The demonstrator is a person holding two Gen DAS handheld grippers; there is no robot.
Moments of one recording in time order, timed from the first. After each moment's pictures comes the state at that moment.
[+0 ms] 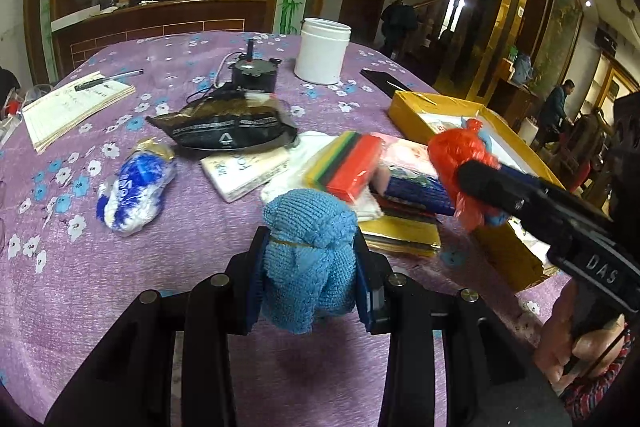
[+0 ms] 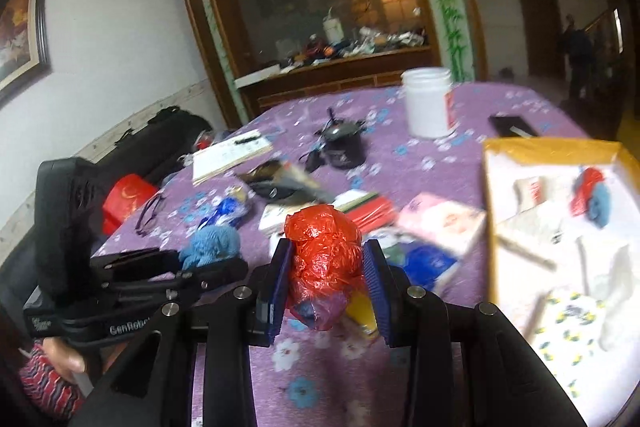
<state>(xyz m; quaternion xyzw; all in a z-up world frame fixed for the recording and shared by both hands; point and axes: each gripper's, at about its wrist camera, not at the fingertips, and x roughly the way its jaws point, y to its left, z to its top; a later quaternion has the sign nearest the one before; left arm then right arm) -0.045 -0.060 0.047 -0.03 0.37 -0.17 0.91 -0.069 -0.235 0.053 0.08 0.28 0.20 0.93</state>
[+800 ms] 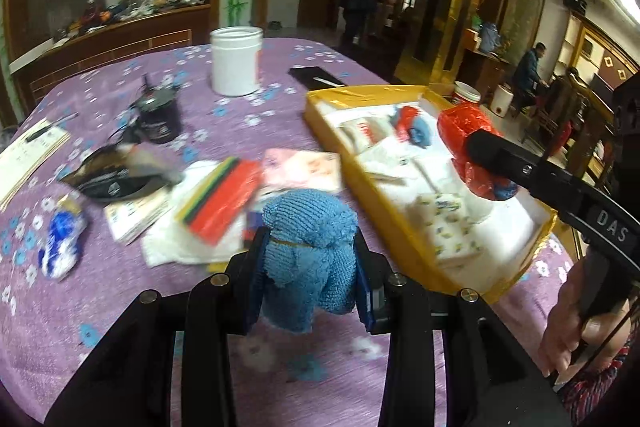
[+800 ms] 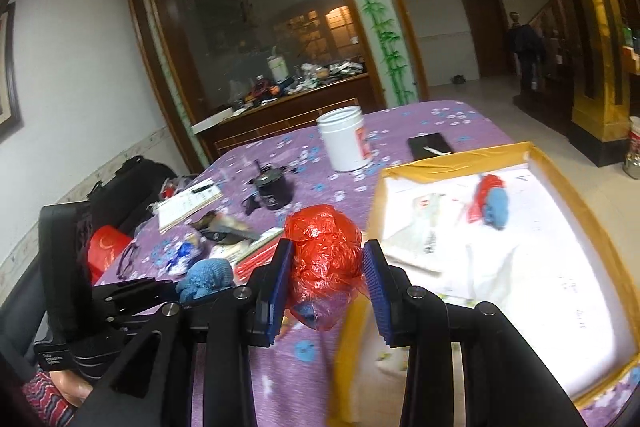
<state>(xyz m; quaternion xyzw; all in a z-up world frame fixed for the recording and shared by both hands) -0.050 -0.155 0.075 0.03 0.37 -0.23 0.90 -0.100 -0.335 0.079 0.14 0.25 0.12 0.95</state>
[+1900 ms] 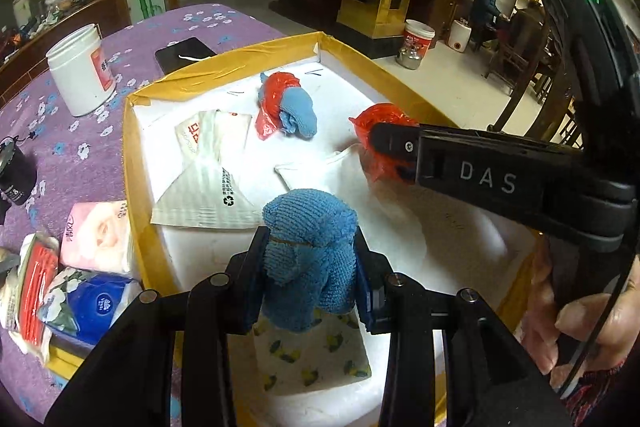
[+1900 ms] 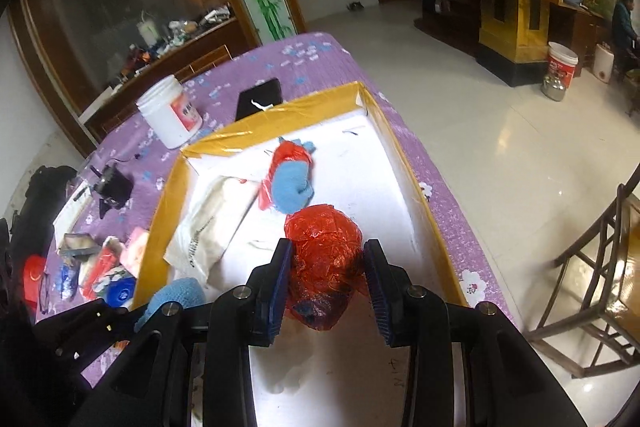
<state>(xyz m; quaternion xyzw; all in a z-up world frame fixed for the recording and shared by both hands) -0.018 -0.316 0.054 0.10 0.43 -0.30 0.84 -0.027 -0.468 0.037 0.17 0.41 -0.04 0.90</state>
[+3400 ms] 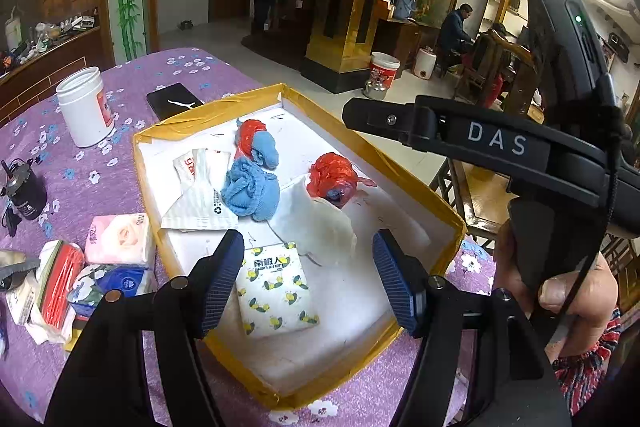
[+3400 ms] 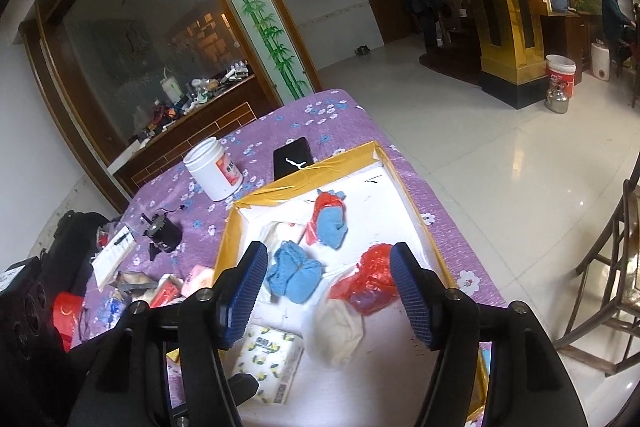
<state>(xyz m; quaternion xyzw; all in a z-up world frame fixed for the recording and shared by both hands) -0.057 -0.285 0.104 0.07 0.37 -0.36 0.85 -0.084 -0.464 0.095 0.22 0.31 -0.03 0.92</state>
